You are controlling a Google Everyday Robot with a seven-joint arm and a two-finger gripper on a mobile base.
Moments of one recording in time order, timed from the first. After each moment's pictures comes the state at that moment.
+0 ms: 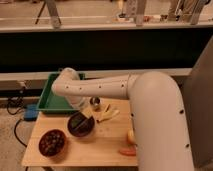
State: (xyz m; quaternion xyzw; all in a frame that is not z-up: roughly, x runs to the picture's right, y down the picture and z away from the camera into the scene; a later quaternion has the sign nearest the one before) arm -0.117 0.137 0.787 -0.34 -0.04 -0.36 0.87
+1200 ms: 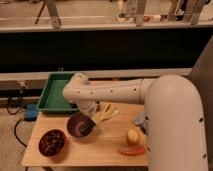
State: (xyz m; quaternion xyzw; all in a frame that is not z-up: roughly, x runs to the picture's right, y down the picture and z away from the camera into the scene) arm -0.063 0.162 0.783 -0.37 -0.02 -0.33 0.87
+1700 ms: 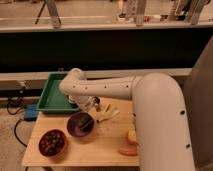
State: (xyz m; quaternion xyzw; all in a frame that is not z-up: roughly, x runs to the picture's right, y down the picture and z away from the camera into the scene) arm -0.089 0.136 0.806 -0.37 -0.01 -0.33 0.87
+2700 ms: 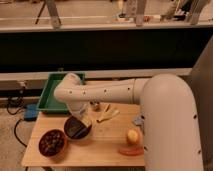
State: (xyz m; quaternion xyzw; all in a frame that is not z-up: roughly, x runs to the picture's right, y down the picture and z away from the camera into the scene) arm -0.118 0.179 0.761 -0.36 -0.09 -0.36 0.85
